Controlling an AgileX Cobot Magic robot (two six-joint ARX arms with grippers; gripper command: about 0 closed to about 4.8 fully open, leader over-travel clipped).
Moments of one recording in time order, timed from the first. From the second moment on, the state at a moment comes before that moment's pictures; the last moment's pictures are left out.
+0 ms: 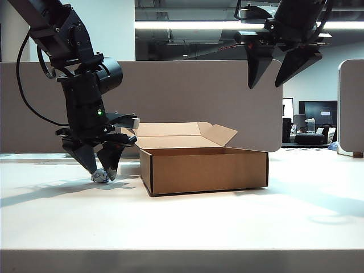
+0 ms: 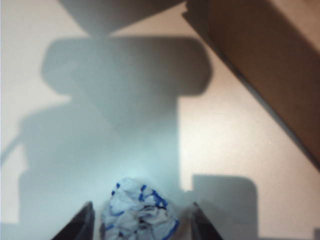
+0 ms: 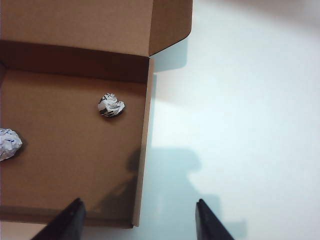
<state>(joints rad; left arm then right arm) -0.32 2.03 1.51 -0.57 -0.06 0.16 0.38 1.52 1.30 -0.51 0.16 -0.02</state>
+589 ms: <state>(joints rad) -0.32 2.03 1.54 -0.64 -0.06 0.16 0.38 1.52 1.30 -0.51 0.16 -0.02</state>
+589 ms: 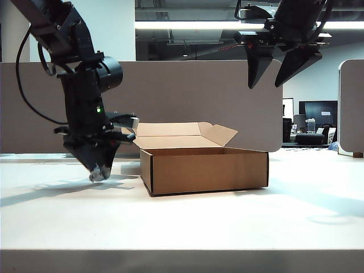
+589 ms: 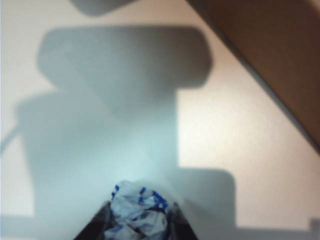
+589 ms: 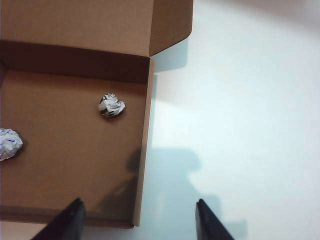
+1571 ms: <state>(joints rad) -0.46 2.01 1.90 -0.83 0.31 0.05 0.38 1.51 1.30 -0.51 0.16 -0.02</state>
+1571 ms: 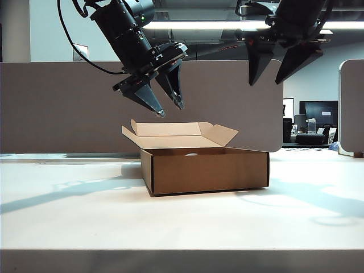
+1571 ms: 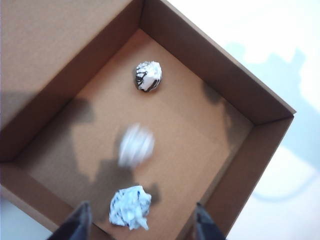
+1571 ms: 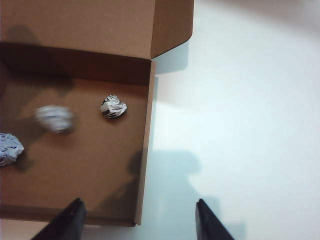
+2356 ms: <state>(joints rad) -0.49 1.47 1.88 -1.04 0.11 0.10 0.35 0.95 1.30 -0.67 0.16 -0.02</state>
